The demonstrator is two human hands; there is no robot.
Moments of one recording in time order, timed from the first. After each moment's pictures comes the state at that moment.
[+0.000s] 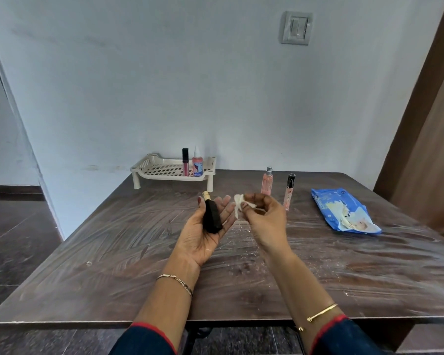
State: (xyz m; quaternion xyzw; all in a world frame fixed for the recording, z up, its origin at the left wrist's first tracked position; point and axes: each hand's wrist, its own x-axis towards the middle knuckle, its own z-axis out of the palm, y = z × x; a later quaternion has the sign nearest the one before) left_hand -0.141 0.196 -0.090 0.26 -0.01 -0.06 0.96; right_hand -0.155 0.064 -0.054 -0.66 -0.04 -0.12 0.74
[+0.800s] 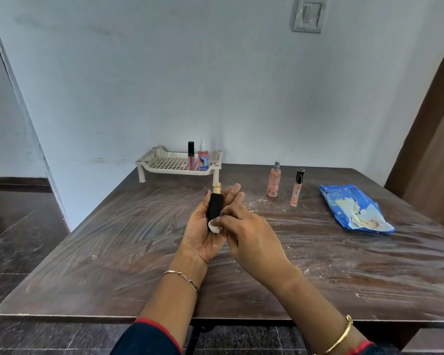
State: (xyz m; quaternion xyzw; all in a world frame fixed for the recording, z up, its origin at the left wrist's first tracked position) left_hand -0.135 0.202 -0.099 0.23 -0.06 -0.11 0.97; right_hand -0.177 0.077 -0.071 -0.85 -0.38 -0.30 0.22
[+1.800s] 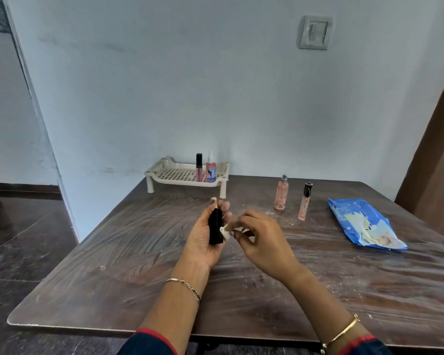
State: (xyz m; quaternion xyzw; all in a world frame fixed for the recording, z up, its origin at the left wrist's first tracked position) left_hand -0.129 0.206 -0.088 0.24 0.04 0.00 0.97; right_hand -0.142 0.065 -0.075 -0.83 -0.37 -0.22 0.35
